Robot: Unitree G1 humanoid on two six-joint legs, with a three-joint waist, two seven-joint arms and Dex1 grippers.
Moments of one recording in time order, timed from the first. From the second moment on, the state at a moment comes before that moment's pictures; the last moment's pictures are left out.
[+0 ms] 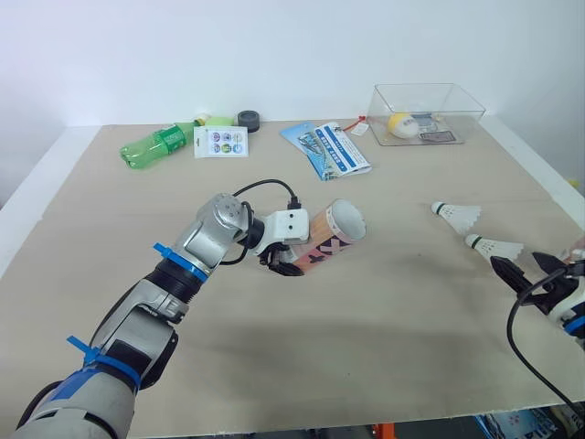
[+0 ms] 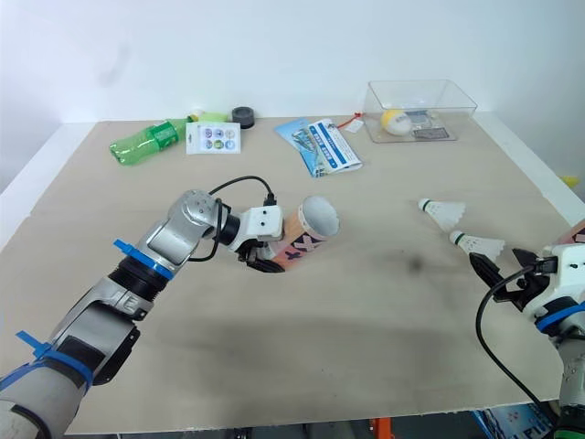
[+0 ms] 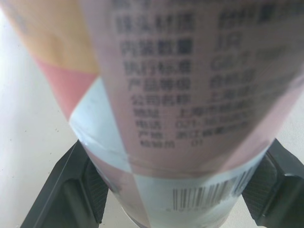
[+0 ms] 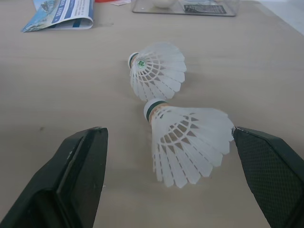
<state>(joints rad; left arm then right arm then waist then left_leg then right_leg) -0.93 0.33 -0.44 0.40 0.15 0.31 -1.28 -0.08 -0.75 -0.59 0.29 0.46 0.23 0.75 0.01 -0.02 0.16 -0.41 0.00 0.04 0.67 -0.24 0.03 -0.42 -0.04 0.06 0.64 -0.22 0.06</state>
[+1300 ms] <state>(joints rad) -0.92 0.33 -0.44 0.38 0.15 0.31 -1.29 0.03 -0.73 -0.59 -0.01 0.58 0.45 0.74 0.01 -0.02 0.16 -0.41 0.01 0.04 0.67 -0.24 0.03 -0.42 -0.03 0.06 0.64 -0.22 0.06</state>
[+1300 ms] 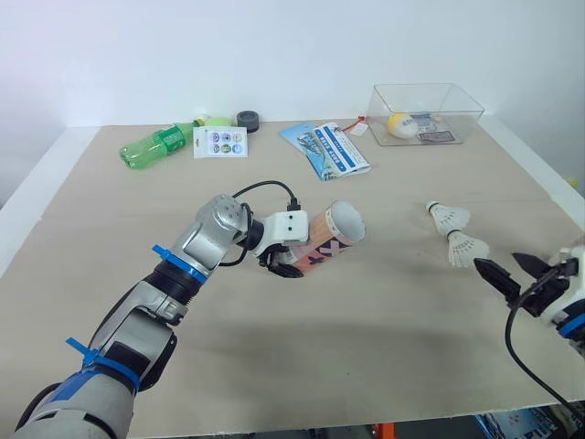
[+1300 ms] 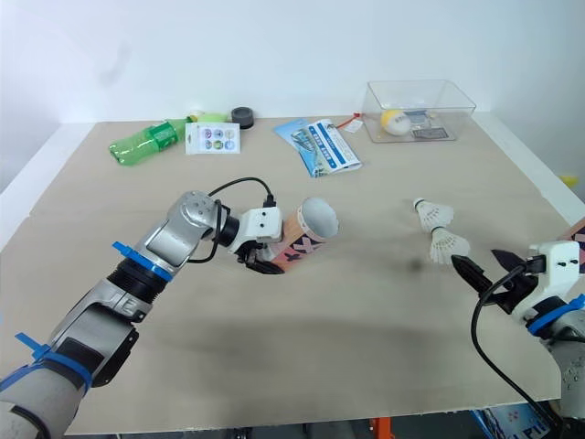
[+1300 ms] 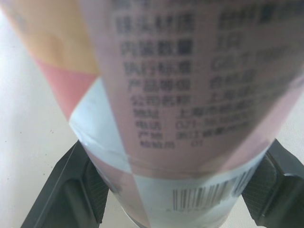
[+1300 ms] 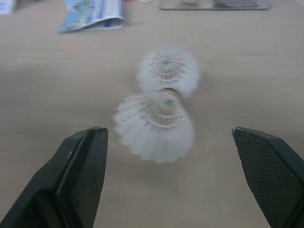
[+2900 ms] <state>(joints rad) -0.91 0.33 -0.44 0.37 0.14 0.32 -1.27 -0.27 -0.66 -0.37 0.48 0.39 0.17 0.72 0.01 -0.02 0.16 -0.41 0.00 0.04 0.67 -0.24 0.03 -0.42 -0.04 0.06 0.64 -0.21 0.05</state>
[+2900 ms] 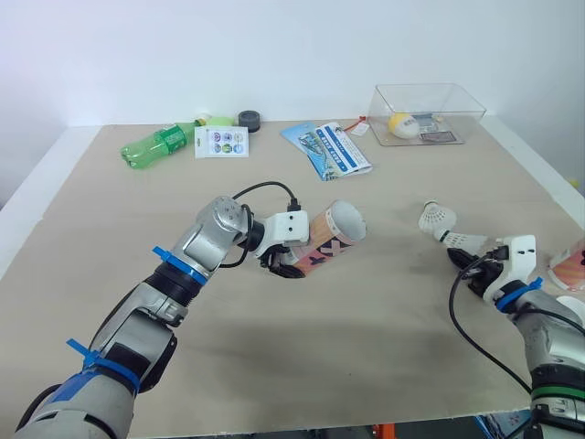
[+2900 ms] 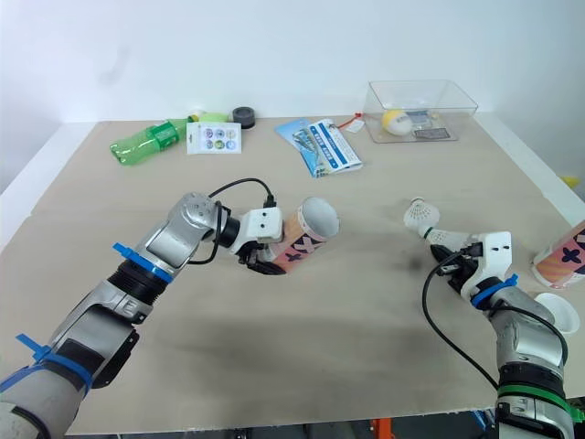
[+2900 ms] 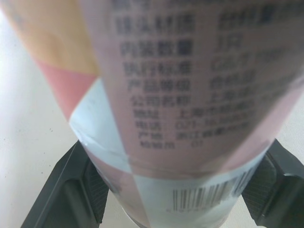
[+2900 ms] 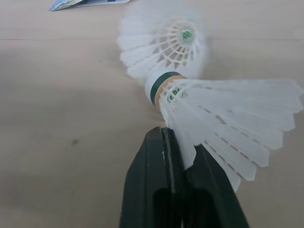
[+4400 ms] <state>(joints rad) -0.94 0.24 -0.40 0.54 0.06 0.24 -1.28 -0.87 -0.91 0.14 0.06 0.27 -0.07 1.46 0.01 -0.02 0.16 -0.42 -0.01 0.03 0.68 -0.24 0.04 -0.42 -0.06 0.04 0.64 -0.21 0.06</state>
